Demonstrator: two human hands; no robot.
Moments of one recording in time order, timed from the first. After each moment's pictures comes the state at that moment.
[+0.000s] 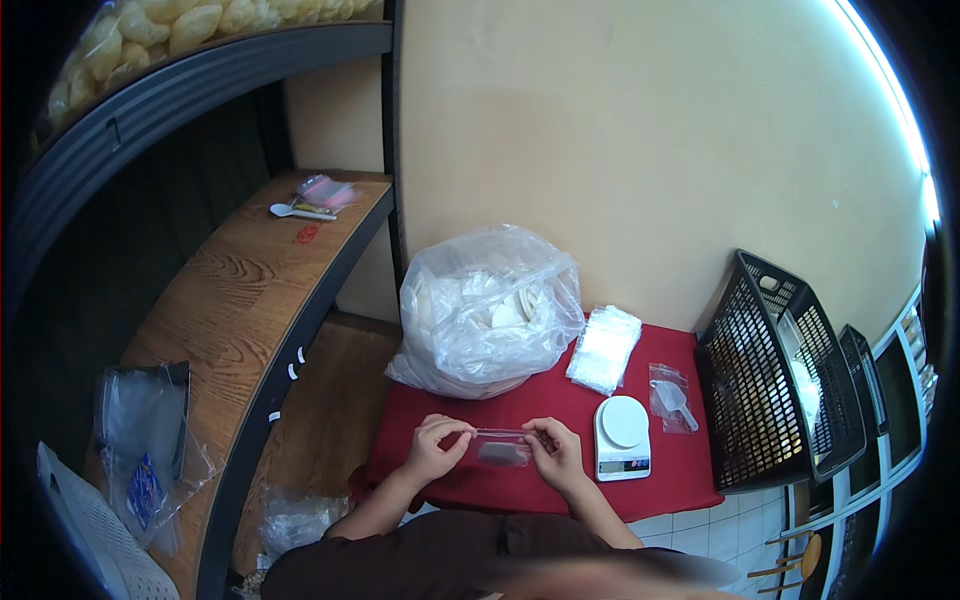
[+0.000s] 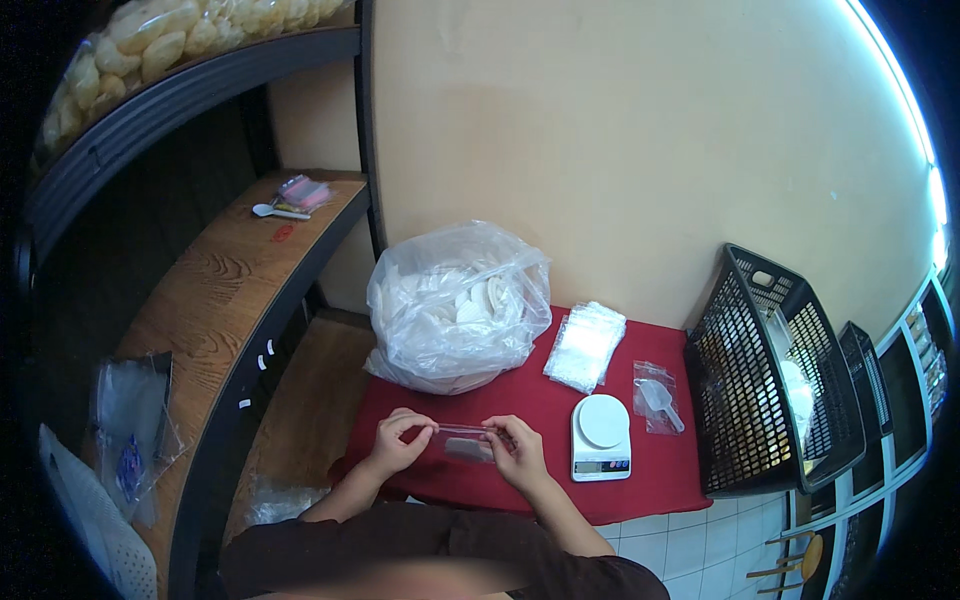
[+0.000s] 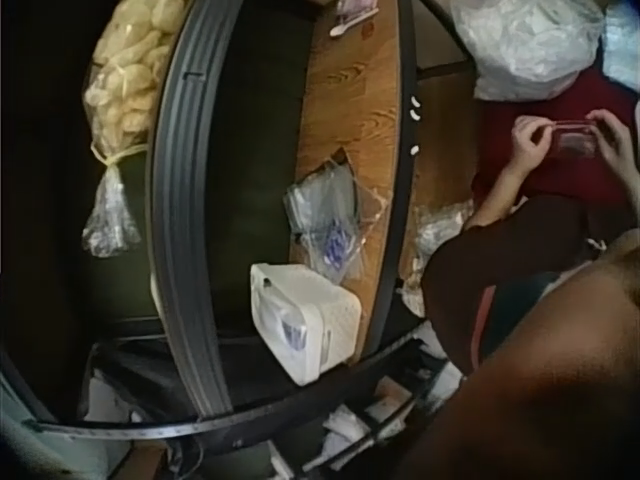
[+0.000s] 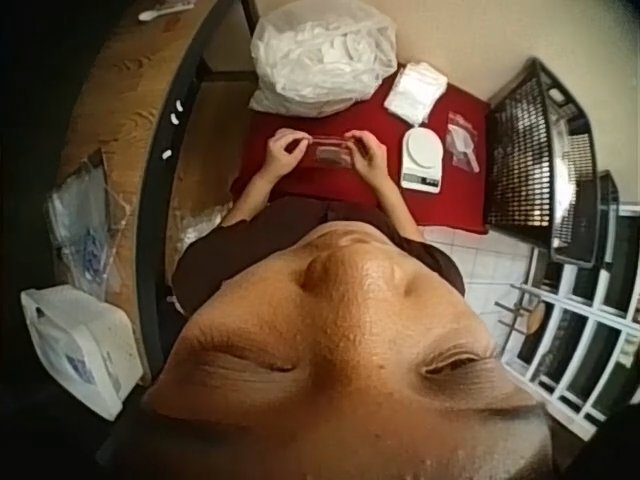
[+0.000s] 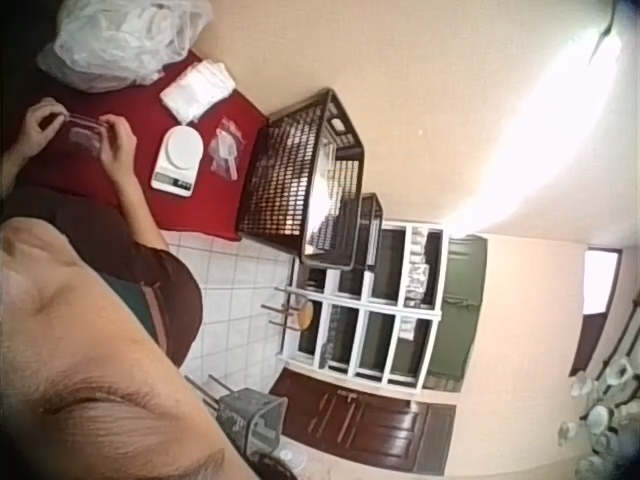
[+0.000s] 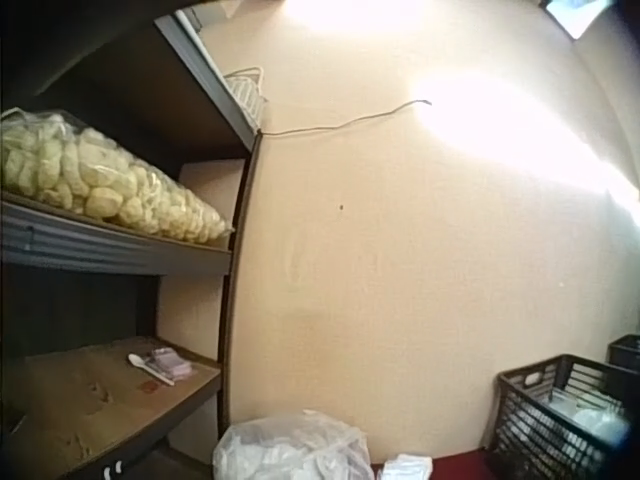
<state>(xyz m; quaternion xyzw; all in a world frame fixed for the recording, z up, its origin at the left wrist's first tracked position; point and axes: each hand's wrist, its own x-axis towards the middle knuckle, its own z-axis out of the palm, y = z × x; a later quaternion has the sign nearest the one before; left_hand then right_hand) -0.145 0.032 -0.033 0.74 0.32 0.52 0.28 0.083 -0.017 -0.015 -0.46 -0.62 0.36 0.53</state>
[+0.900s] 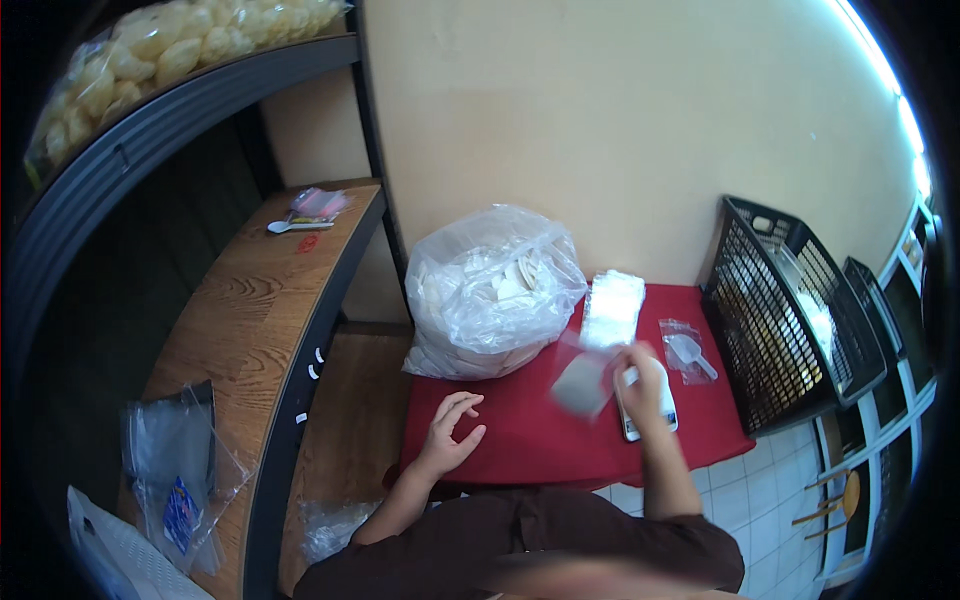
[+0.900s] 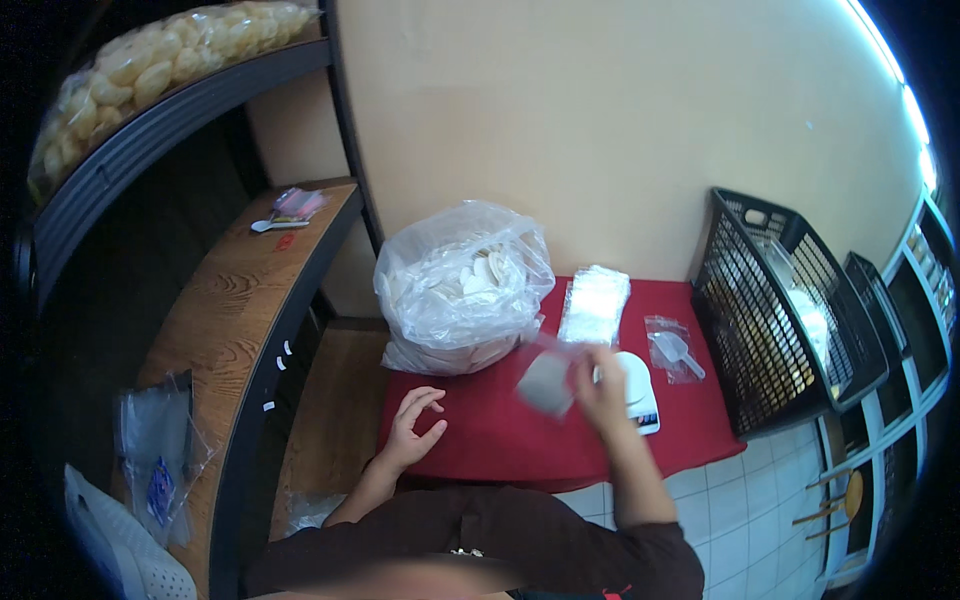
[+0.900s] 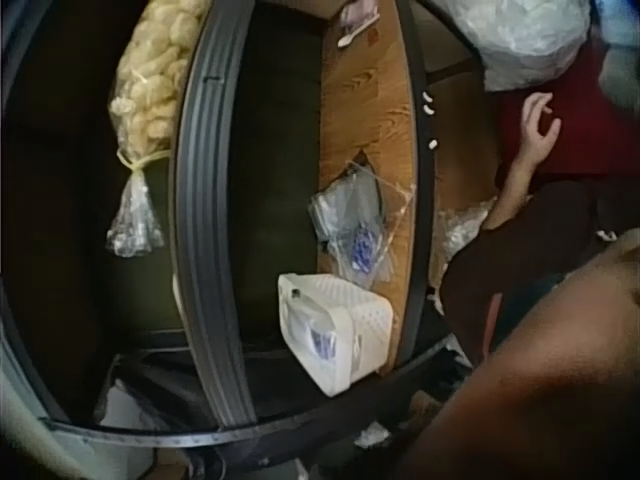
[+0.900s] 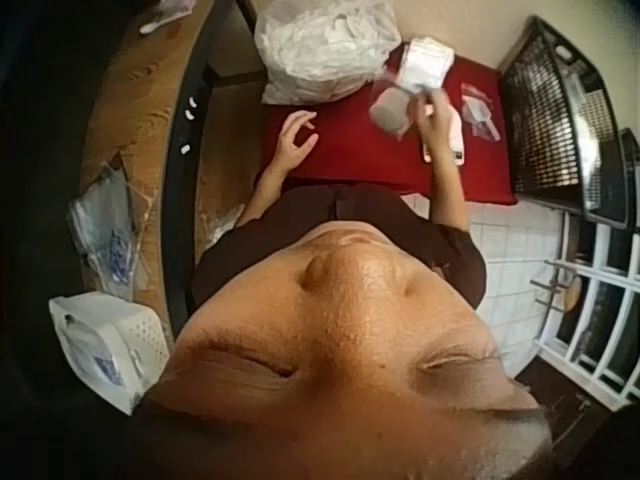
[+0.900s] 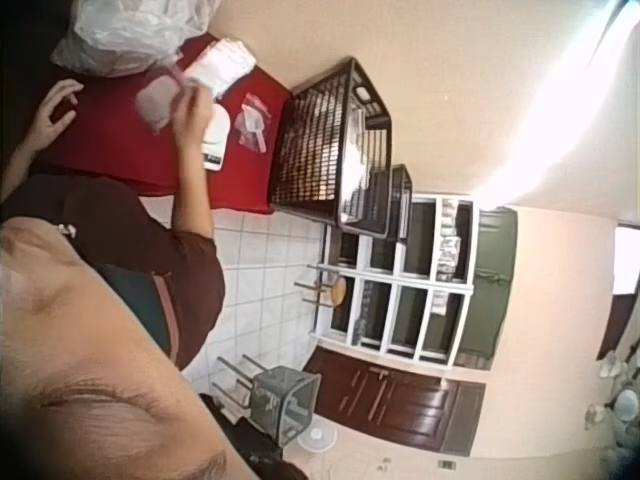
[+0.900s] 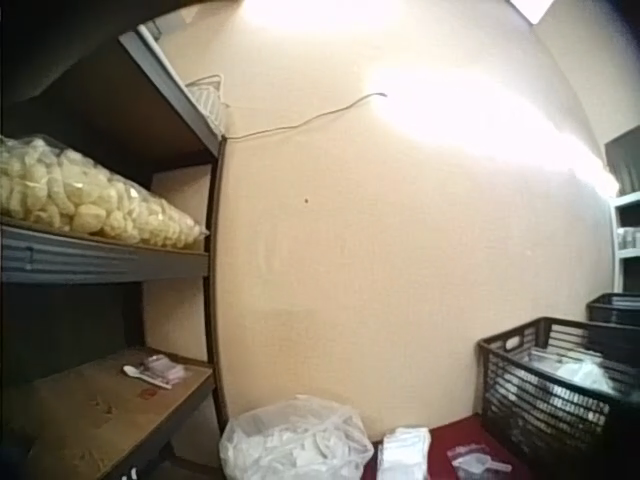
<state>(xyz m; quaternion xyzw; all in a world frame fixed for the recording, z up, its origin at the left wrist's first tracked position) -0.175 0.020 -0.033 0.76 0.28 0.48 0.33 0.141 -0.022 0.048 -0.55 -0.66 -0.03 0.51</state>
